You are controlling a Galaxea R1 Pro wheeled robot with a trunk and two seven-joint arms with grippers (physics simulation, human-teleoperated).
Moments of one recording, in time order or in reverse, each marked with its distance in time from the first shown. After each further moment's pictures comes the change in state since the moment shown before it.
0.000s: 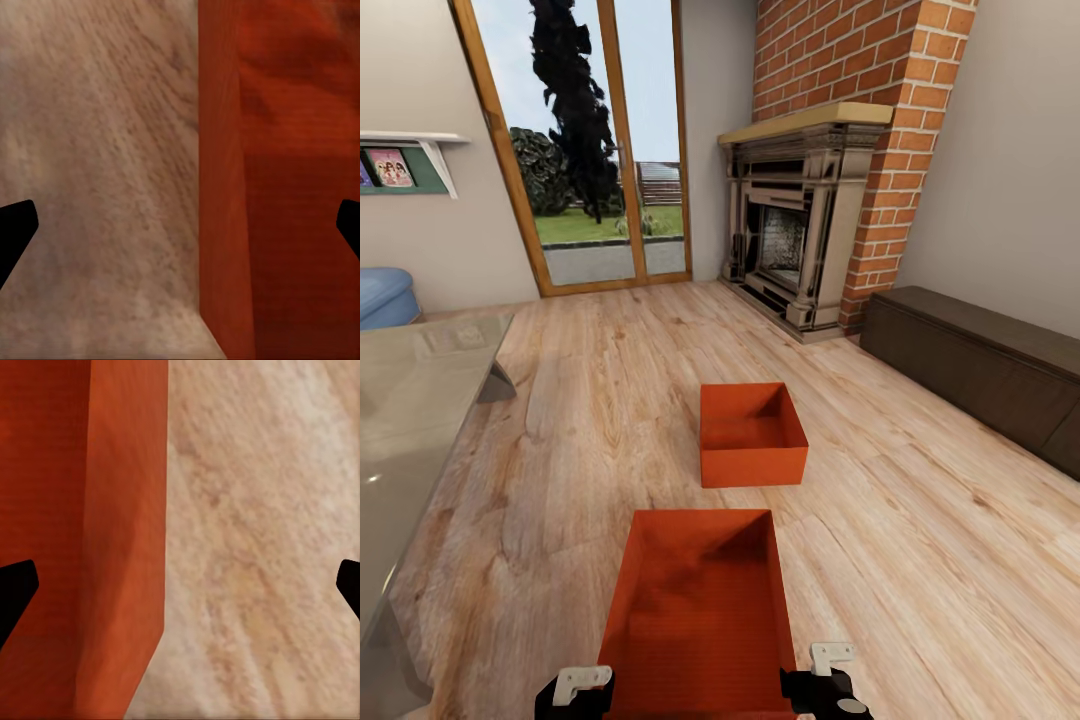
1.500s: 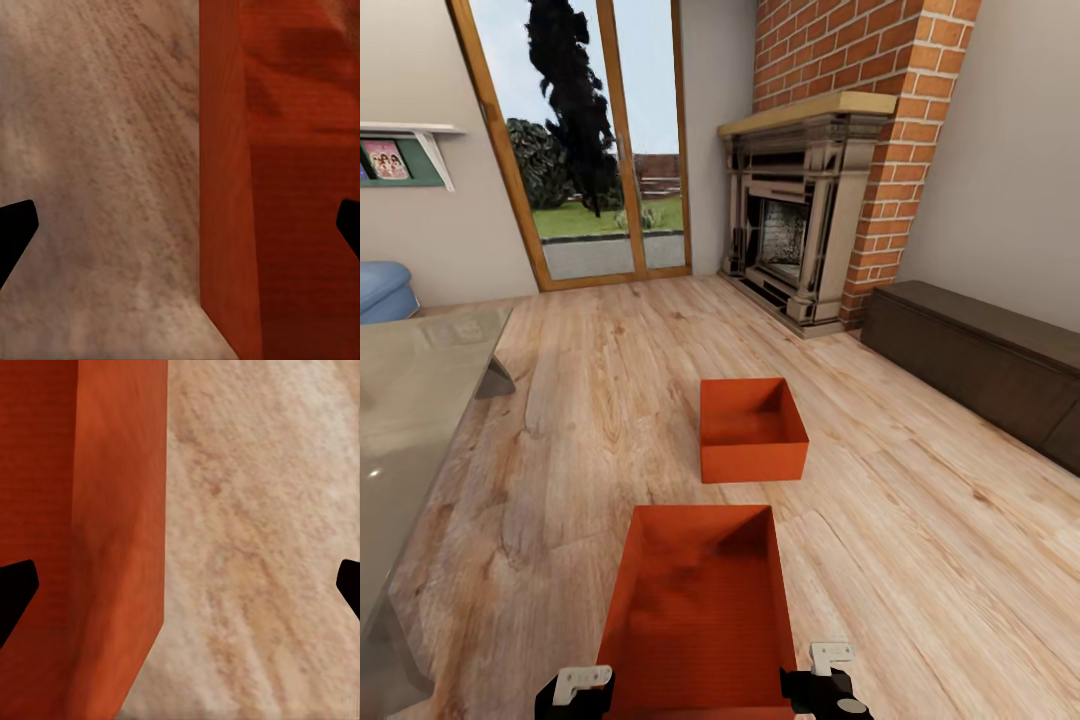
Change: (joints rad) left arm 0.000 0.000 0.000 -0.001 0.000 -0.002 0.000; right arm 0.000 0.000 0.000 0.000 0.000 0.000 0.001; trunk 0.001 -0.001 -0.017
